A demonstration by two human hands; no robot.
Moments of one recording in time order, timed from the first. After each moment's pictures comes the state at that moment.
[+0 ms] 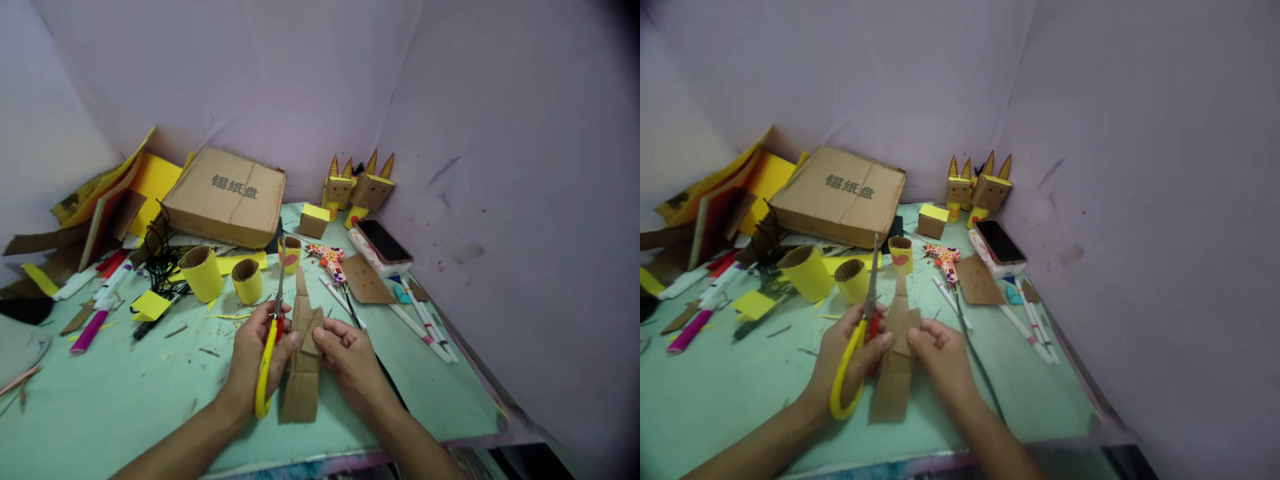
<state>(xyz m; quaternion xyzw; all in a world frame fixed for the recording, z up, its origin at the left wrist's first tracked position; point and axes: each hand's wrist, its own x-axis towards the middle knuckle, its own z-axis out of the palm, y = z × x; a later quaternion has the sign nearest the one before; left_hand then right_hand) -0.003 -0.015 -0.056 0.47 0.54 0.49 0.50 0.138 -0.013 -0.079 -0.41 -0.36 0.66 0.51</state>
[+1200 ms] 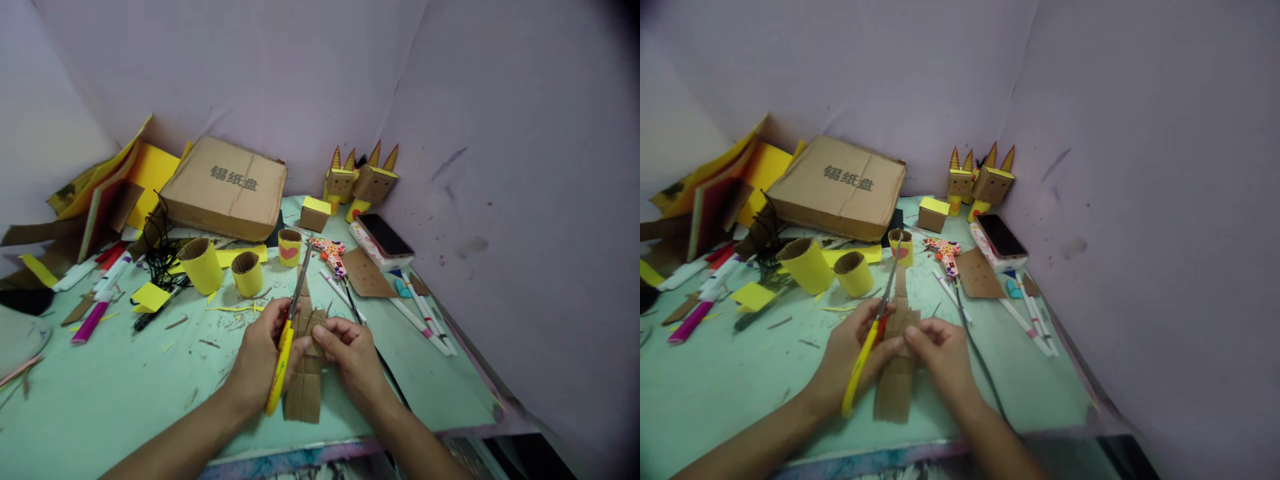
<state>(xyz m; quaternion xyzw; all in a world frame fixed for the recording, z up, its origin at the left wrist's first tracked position) -0.003 -0.016 -0.054 0.62 0.51 0.44 0.41 0.140 -0.016 -0.083 -0.45 -0.39 0.60 0.53</state>
